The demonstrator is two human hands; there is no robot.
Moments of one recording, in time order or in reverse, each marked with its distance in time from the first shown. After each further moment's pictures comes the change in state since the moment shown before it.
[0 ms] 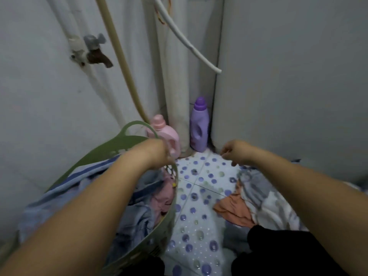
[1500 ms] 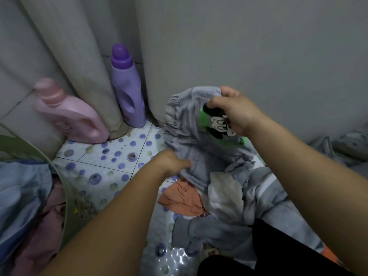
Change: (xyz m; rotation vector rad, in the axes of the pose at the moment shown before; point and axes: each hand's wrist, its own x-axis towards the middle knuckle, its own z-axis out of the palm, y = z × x) left_hand 0.176 0.163 0.129 -0.751 -0.384 -0.059; right_hand 0.069 0.126 -0.045 1.071 0.330 0.018
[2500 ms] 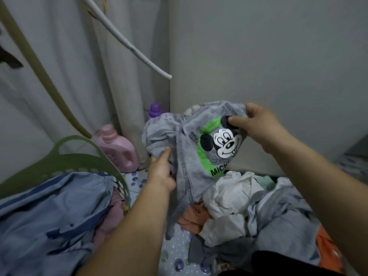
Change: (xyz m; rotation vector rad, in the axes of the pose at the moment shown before) left_hand -0.088 -0.009 -0.043 -1.491 0.228 0.252; right_hand -0.124 -0.107 0.012 -0.295 0.210 -0.289
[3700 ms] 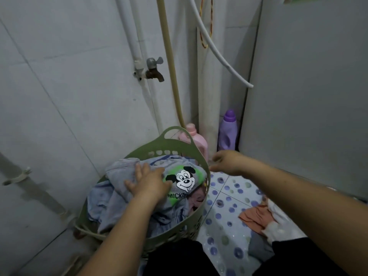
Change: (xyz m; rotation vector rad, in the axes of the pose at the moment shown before) left_hand -0.155 0.108 -0.183 1.810 0.538 0.145; right_hand -0.099 -0.034 0.178 -0.743 -0.747 -0.094
